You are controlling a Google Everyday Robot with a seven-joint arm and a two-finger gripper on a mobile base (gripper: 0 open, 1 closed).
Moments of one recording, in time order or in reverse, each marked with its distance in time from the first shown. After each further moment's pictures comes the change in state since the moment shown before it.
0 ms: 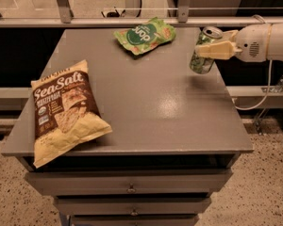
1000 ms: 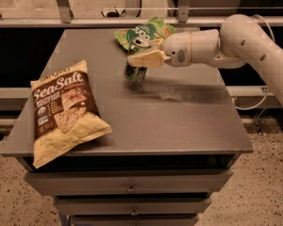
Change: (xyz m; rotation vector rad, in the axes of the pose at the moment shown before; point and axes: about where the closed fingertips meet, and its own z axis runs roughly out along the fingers) arm -0.019 0.109 0.156 -0.364 -0.067 -0.036
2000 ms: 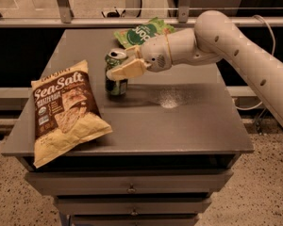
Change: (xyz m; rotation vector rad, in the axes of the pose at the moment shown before) arm 0.002 0.051 0.054 -0.199 0.077 -0.093
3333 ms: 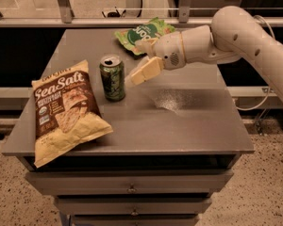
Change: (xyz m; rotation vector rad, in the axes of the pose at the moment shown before) arm 0.003 -0.004 -0.037 0.119 0.040 0.009
